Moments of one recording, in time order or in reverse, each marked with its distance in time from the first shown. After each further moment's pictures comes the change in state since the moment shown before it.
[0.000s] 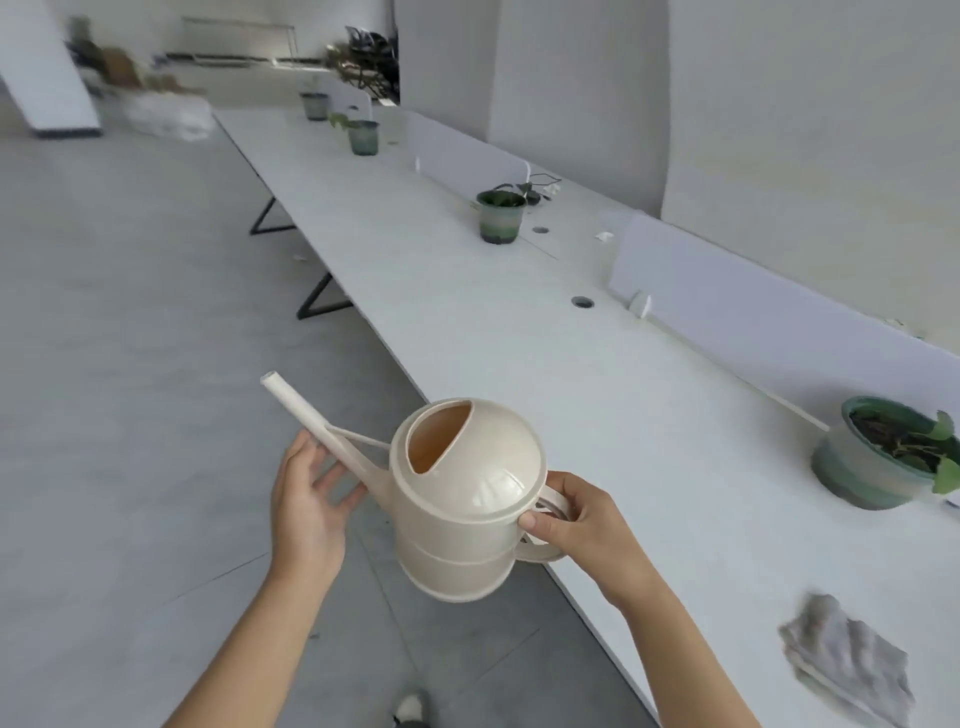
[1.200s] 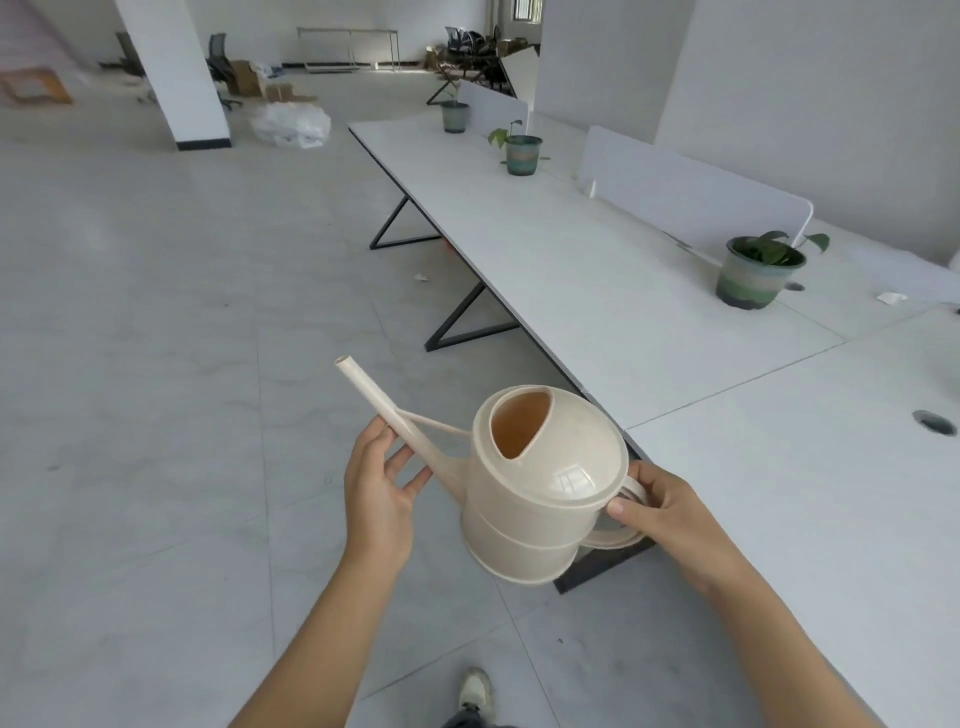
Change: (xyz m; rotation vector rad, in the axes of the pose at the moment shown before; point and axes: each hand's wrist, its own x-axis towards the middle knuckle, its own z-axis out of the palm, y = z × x) left_hand 0.431 0.197 -0.129 -0.001 0.058 0.034; right_hand 0.411 -0.065 0.295 -0.075 -0.049 -0.037
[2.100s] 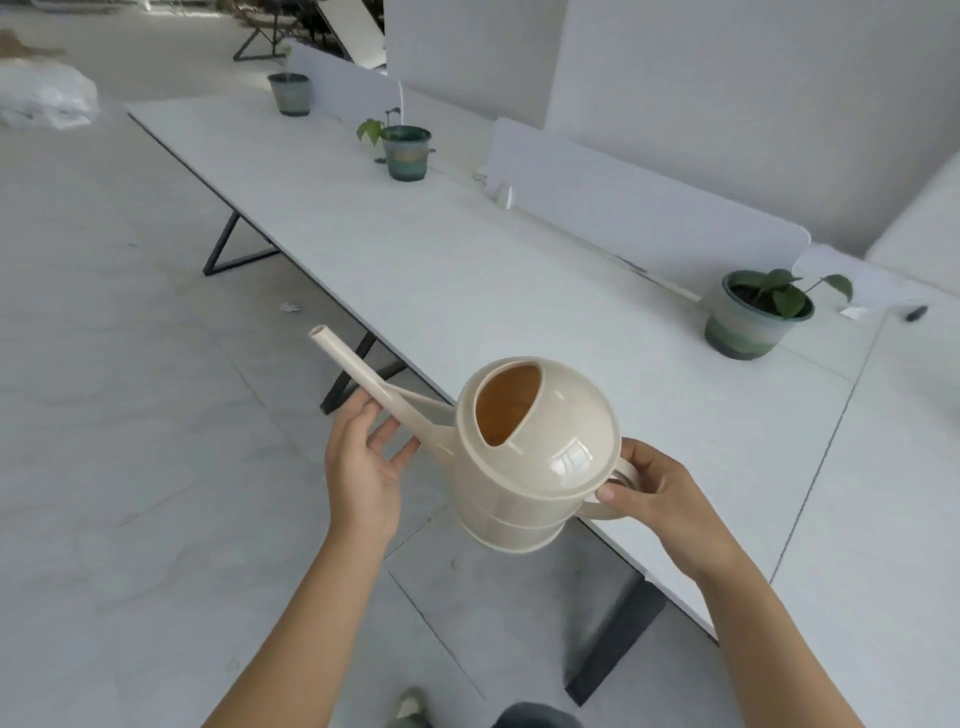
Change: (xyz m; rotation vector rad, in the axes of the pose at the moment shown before) left_hand 0.419 0.021 0.160 -0.014 -0.317 -0.150; right_hand 0.359 -0.061 0.018 0.101 0.301 0.032
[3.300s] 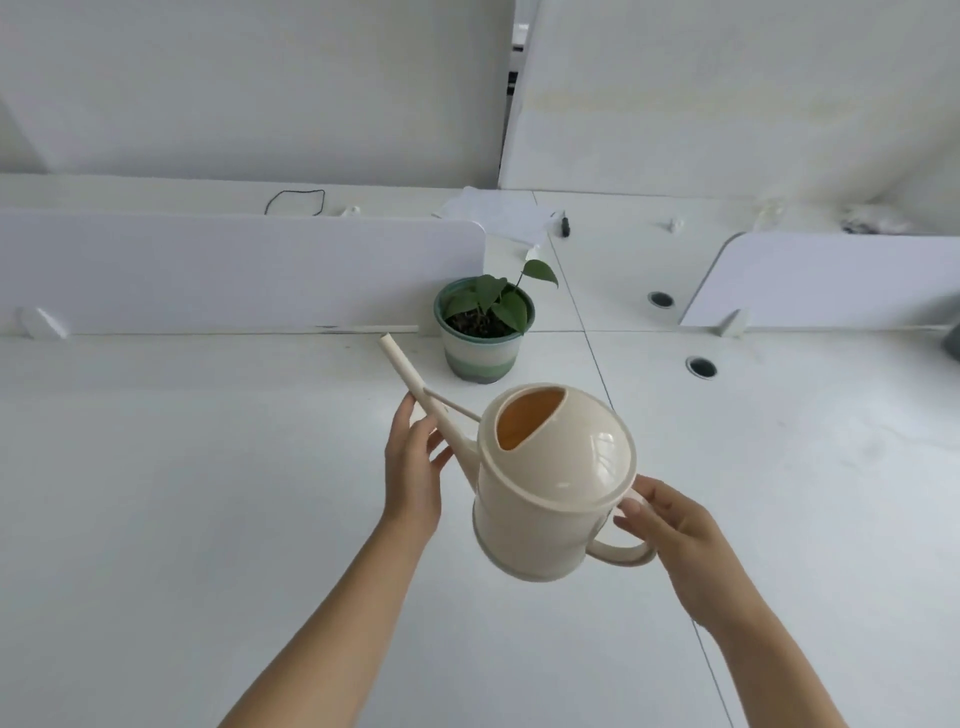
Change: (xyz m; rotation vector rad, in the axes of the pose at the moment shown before) left_hand 0.187 -0.232 0.315 0.391 -0.805 -0.612; right_hand 0.094 0.018 -0.164 0.147 1.009 0.192
